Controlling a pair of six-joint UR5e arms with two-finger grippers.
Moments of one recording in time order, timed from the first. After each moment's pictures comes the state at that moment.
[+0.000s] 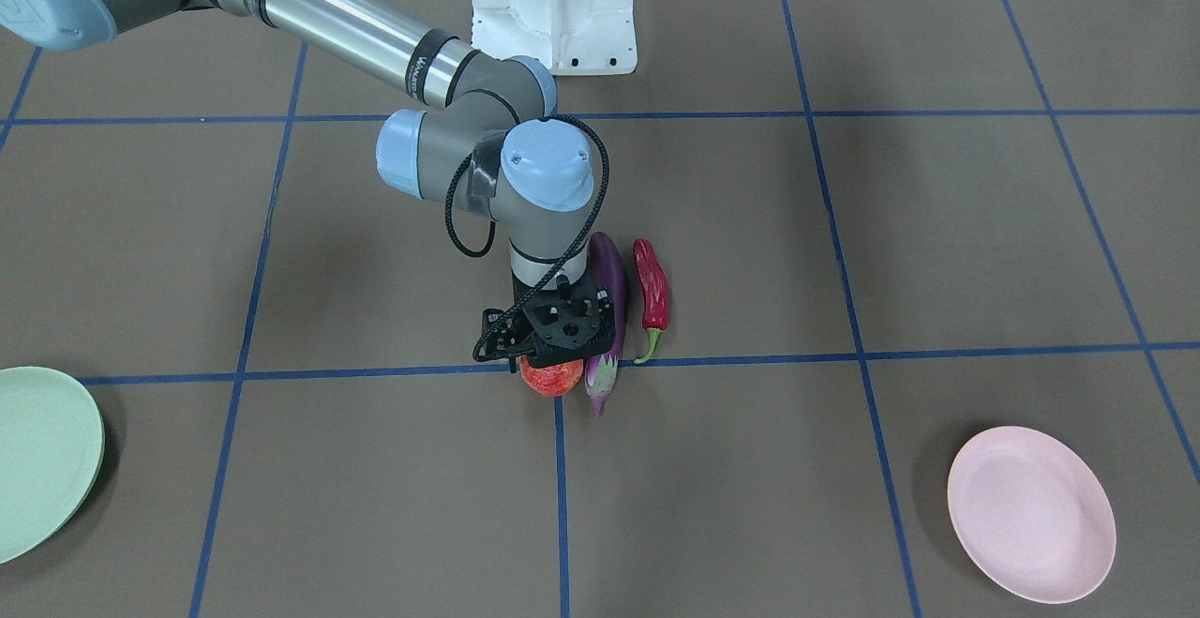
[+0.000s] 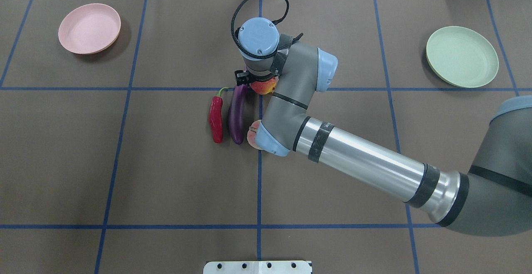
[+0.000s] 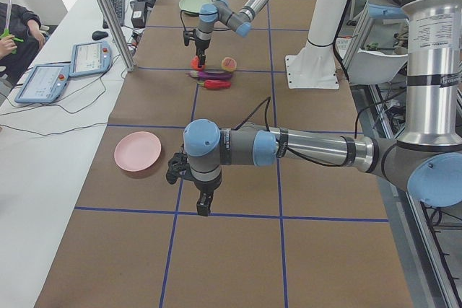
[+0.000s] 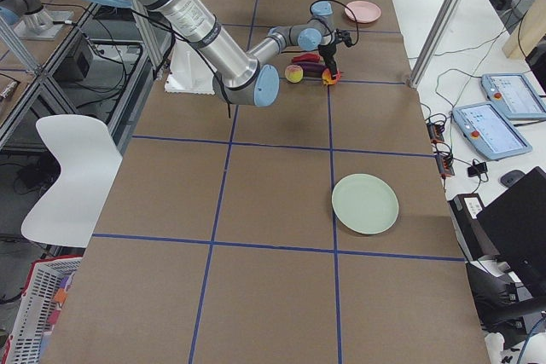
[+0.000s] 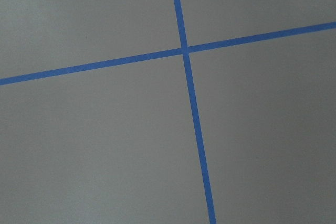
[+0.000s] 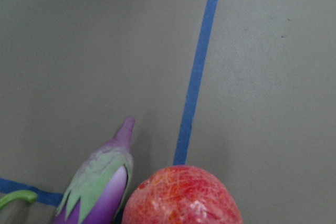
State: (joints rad) left arm -1.60 -1.49 -1.77 -1.46 -2.33 0.18; right arm 0.60 -0.56 1.10 -1.34 1.71 0.90
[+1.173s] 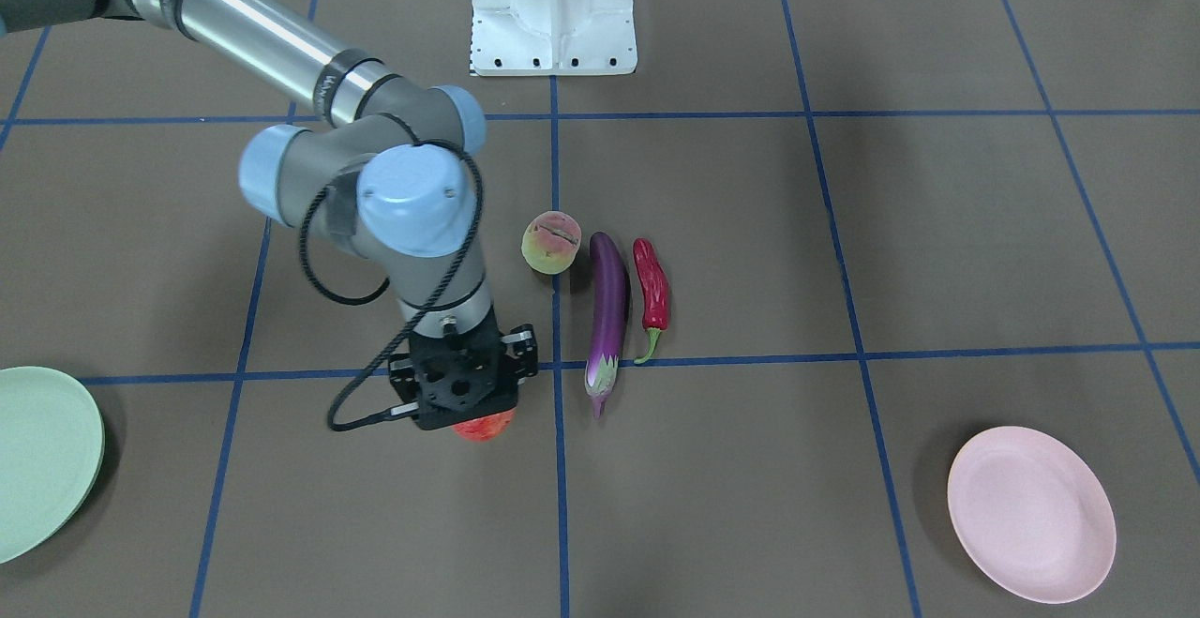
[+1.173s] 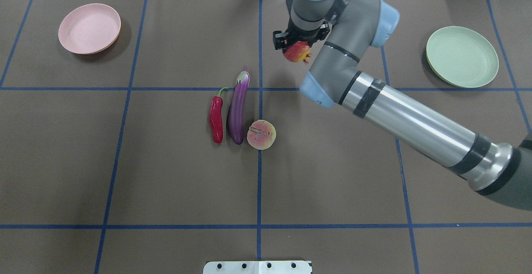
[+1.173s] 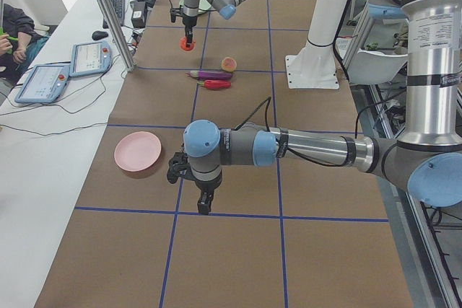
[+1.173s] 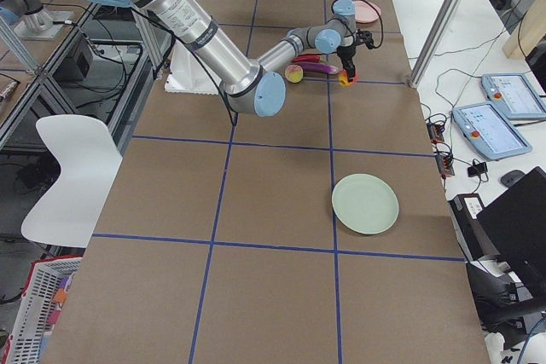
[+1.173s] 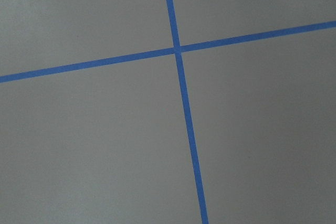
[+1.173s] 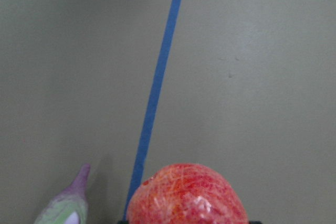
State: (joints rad) left arm -1.59 -1.49 -1.77 -1.46 -2.35 0.18; right arm 0.84 -0.70 1.23 -1.34 1.95 0.71
